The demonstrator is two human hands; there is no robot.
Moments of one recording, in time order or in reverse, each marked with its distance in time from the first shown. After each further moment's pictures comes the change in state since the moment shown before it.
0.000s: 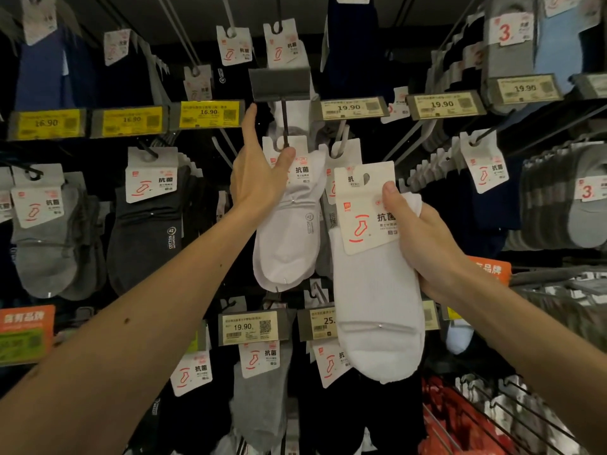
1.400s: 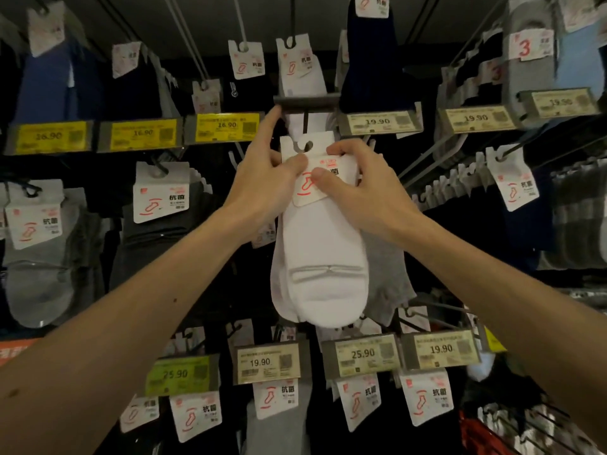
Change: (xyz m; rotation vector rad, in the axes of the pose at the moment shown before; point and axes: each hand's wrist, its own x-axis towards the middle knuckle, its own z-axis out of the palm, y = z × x) left_hand 0.007 0.019 -0.039 -0.266 -0.217 -0.079; right_hand 0.080 -0.025 0.071 -0.611 0.022 -0.445
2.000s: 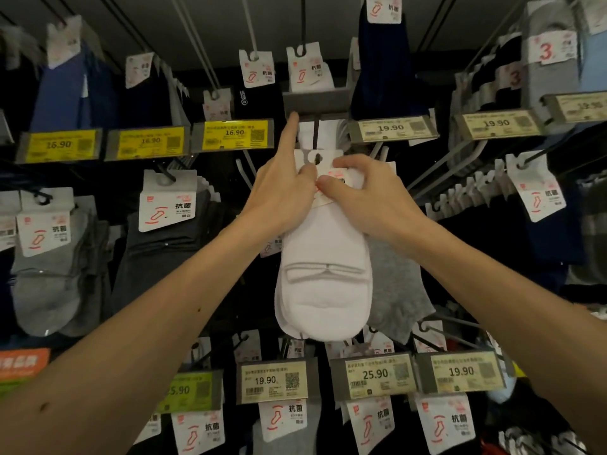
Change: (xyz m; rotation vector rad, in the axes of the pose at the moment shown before) left_hand 0.017 -0.011 0.008 0.325 -0.050 0.064; right_hand 0.020 0.009 0.011 0.026 0.003 0.083
